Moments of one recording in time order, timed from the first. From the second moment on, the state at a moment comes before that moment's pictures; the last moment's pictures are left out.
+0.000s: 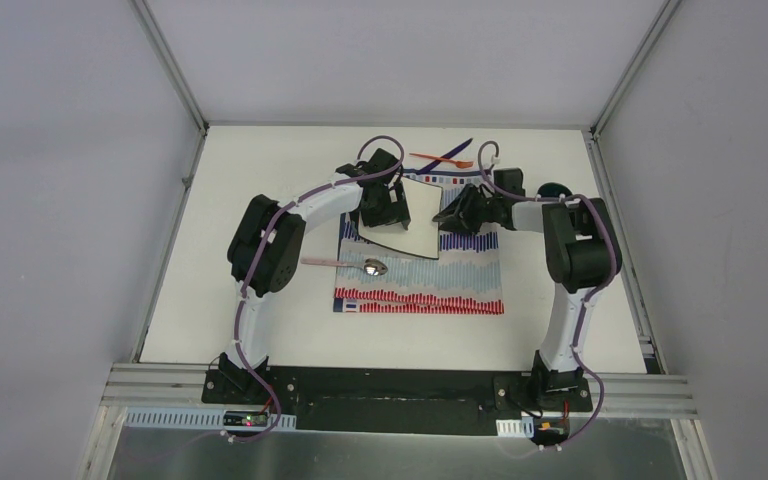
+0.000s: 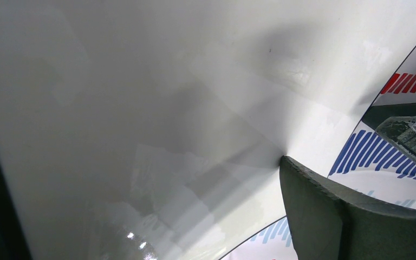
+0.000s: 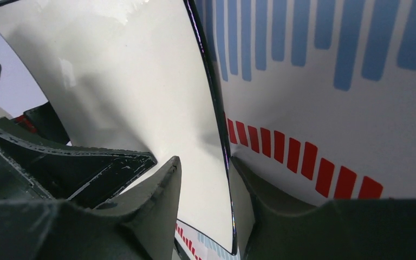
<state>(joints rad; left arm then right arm) -0.61 2.13 1.61 -0.64 -0.06 -0.44 0.20 2.04 1.11 0.06 -0.69 0.81</state>
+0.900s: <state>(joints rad) -0.59 2.08 1.56 -0.60 -0.22 -0.47 0.22 2.25 1.14 0.63 -0.81 1.08</state>
